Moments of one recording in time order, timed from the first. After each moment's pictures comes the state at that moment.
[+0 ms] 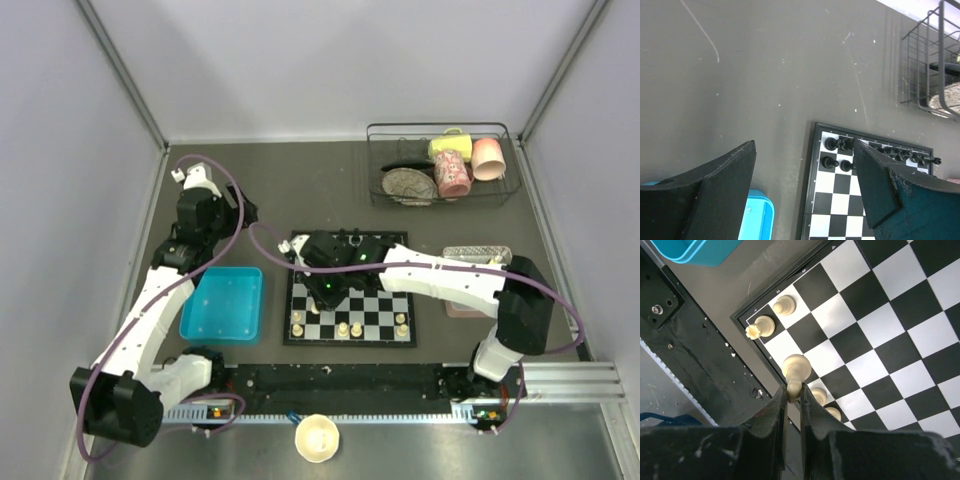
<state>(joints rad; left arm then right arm) -0.20 1.04 0.89 -0.30 -0.07 -0.52 1.13 1.64 1.33 -0.70 -0.07 0.26</state>
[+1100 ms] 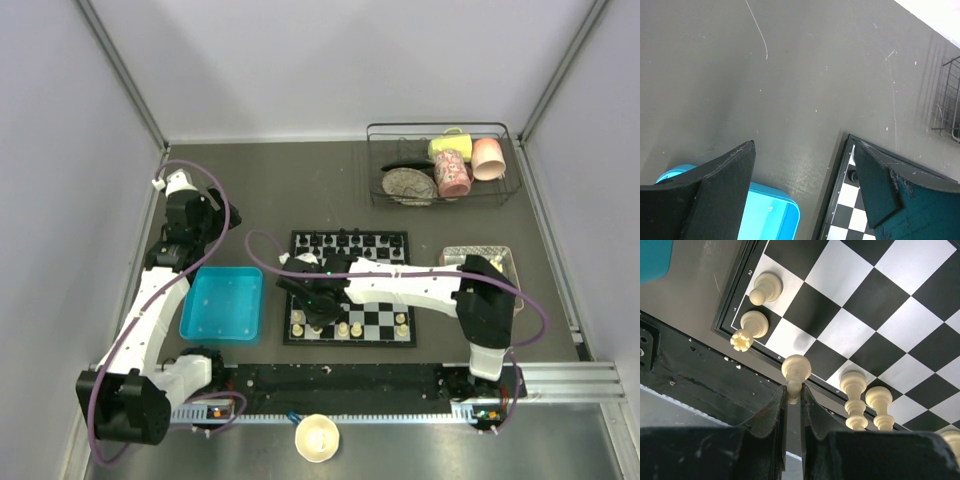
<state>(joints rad) -0.08 1.04 0.87 -0.35 -0.13 -0.55 1.24 1.83 1.45 -0.88 0.08 0.71</state>
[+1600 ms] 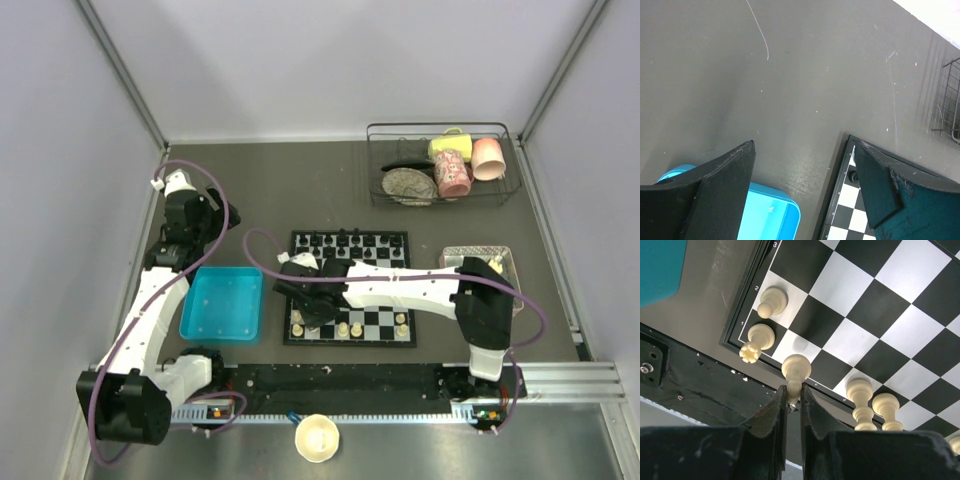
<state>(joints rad) -0.07 1.04 0.87 -0.35 -0.12 -0.55 1.27 1.83 1.45 -0.85 0.15 0.76</state>
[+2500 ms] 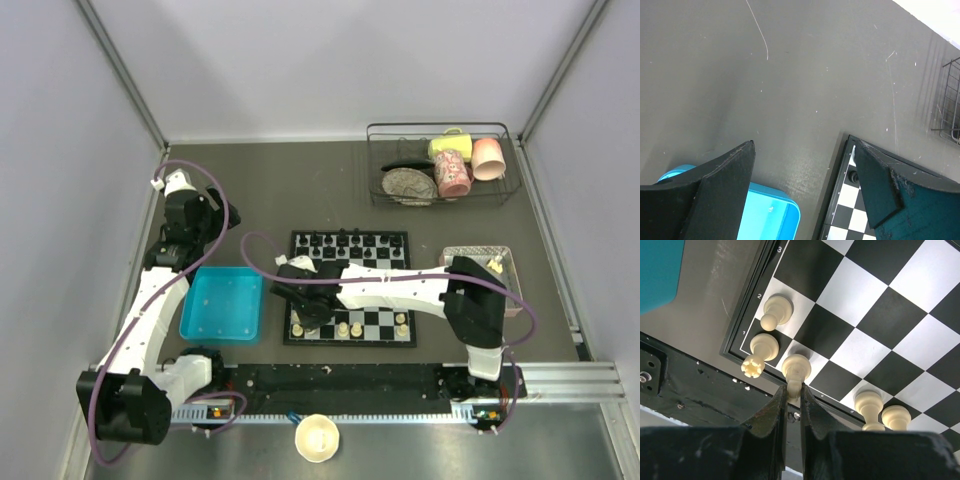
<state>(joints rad) -0.07 1.04 0.87 -0.35 -0.12 -0.55 1.27 1.88 1.45 -0.81 0.14 0.77</state>
